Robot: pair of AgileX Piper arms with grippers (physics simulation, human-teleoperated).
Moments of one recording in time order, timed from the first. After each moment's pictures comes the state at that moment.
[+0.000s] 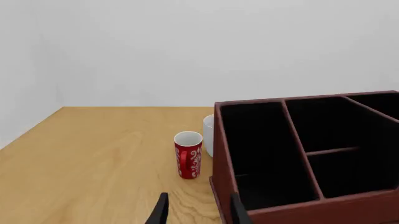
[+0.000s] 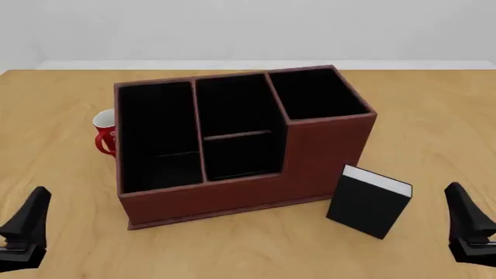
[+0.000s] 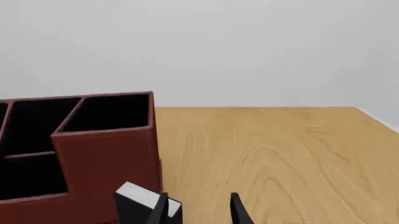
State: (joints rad) left arm 0.00 0.00 0.00 0.00 0.00; right arm -0.01 0.06 0.00 -0.05 0.00
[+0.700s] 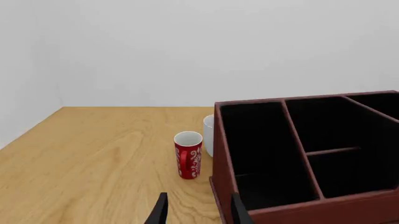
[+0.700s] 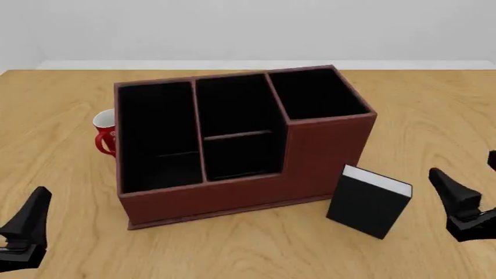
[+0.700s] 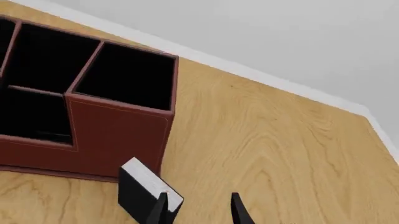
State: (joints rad) left arm 0.00 0.00 0.00 0.00 0.00; right arm 0.09 0.35 -0.32 0.28 -0.28
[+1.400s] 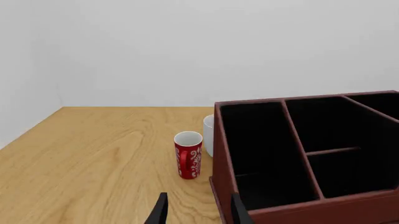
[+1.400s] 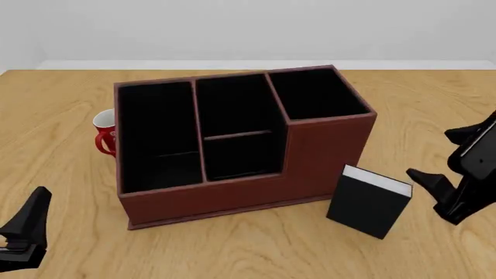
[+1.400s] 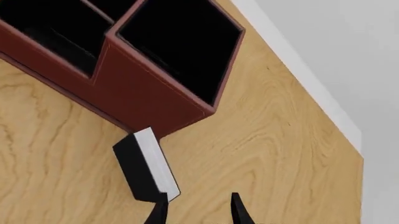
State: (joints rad) left arm 0.00 0.00 0.00 0.00 0.00; right arm 0.17 0.70 -0.62 0.59 -0.69
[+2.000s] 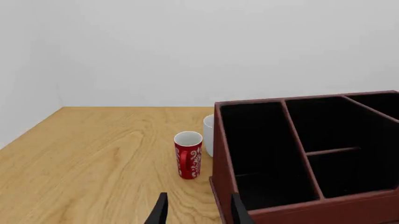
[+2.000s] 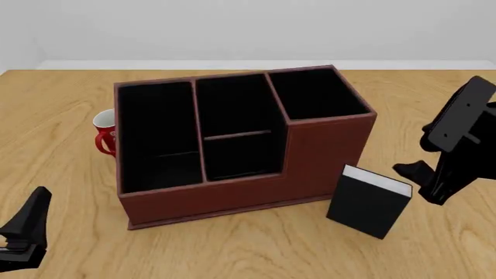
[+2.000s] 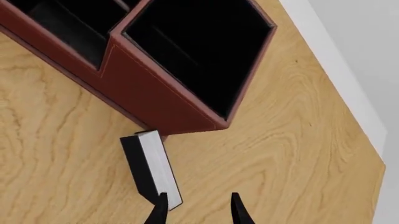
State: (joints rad) left arm 0.00 0.00 0.00 0.00 0.00; right arm 0.18 0.90 -0.76 0.69 -0.73
